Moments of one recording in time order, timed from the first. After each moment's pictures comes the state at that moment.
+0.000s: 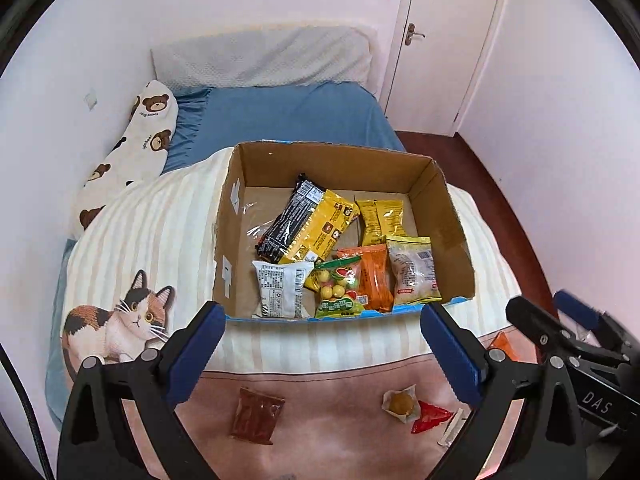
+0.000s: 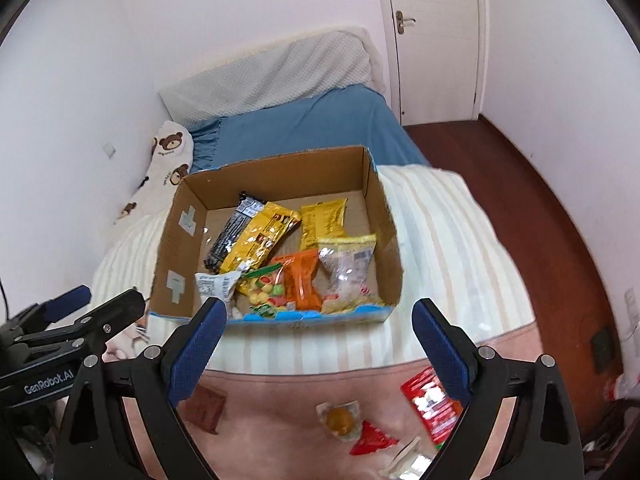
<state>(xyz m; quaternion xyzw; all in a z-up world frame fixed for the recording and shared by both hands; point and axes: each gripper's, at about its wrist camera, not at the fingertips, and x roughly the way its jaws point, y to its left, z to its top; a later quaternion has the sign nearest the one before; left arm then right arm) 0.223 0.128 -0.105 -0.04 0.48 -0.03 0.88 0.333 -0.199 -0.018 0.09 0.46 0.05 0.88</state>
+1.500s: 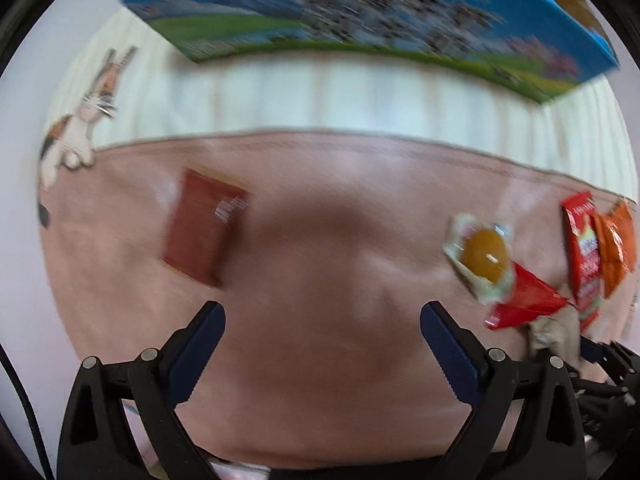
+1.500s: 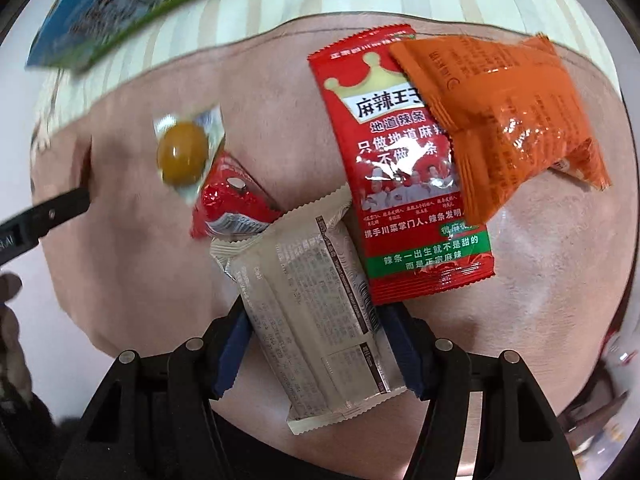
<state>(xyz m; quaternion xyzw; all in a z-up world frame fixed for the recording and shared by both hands) 0.153 0.094 -0.313 -0.01 0.70 0.12 0.71 0.264 -0.316 -0.294 0.08 0.75 0.11 0.65</state>
